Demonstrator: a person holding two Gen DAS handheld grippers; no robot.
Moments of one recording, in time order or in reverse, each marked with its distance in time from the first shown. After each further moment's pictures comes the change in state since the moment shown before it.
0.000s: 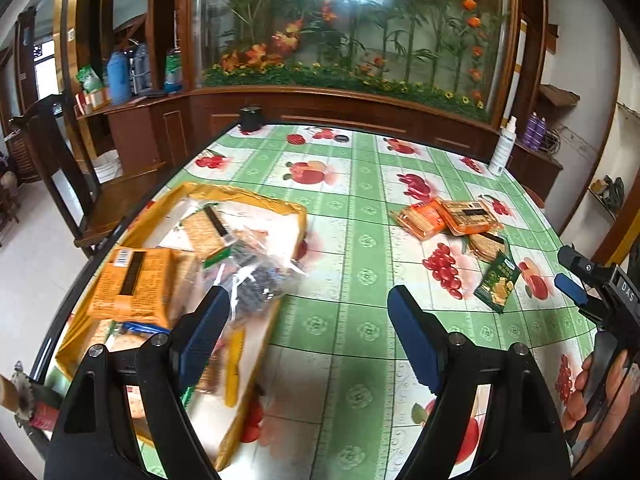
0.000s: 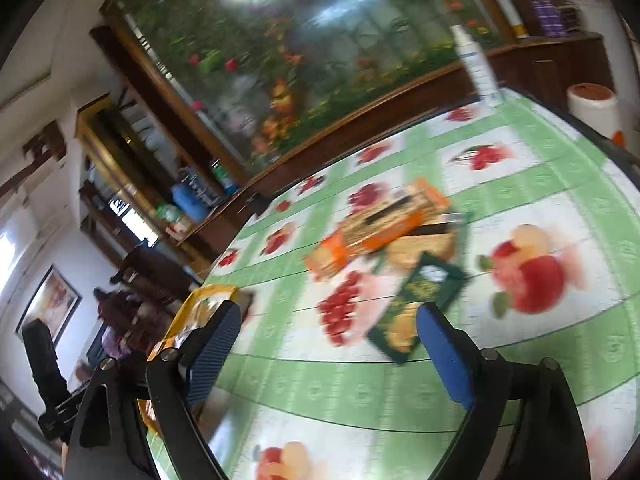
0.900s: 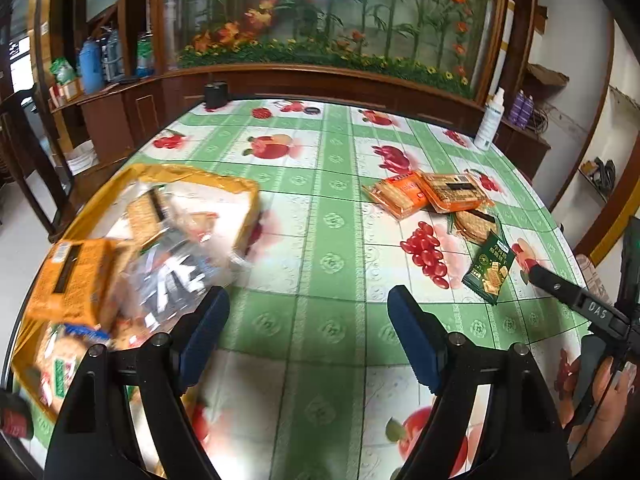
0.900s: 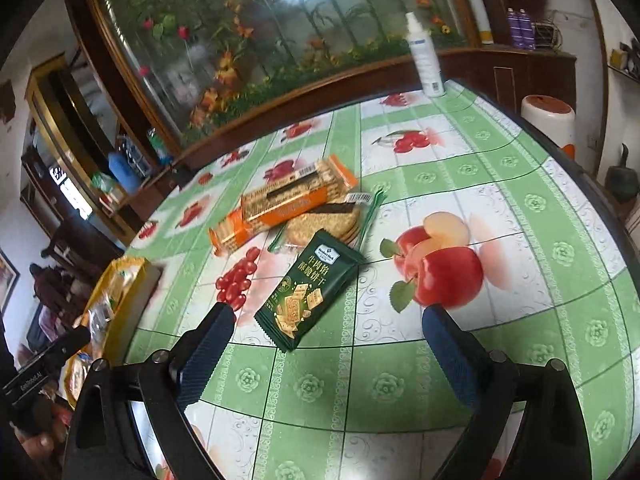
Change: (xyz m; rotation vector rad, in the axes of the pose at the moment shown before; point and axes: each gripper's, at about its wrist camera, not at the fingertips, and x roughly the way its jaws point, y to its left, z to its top) left arm 0.046 -0.033 -0.001 0.040 0.077 -0.067; right arm 0.026 -0.022 -0.007 -0.108 0.122 -0.264
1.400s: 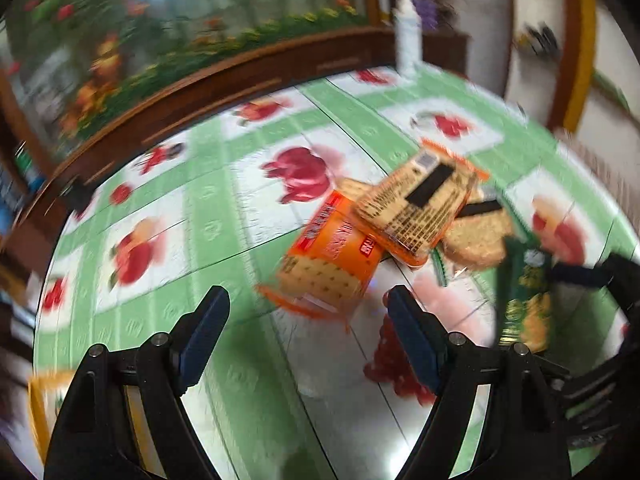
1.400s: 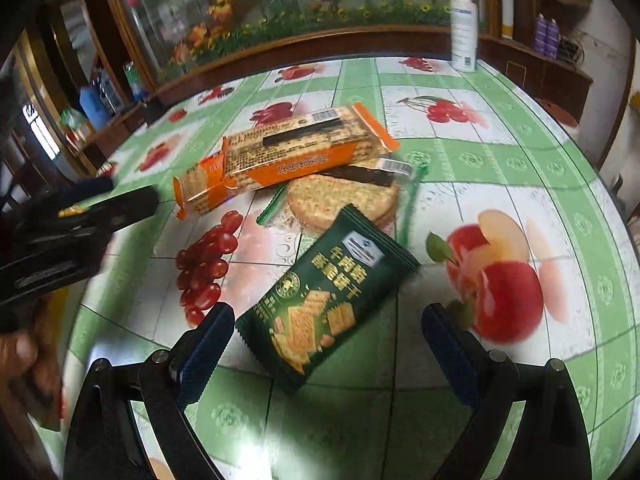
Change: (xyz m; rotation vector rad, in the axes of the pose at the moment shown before) left arm 0.137 -0.096 0.081 0.540 0.098 -0.125; right arm 0.070 0.042 0.010 -0.141 0.157 -0.174
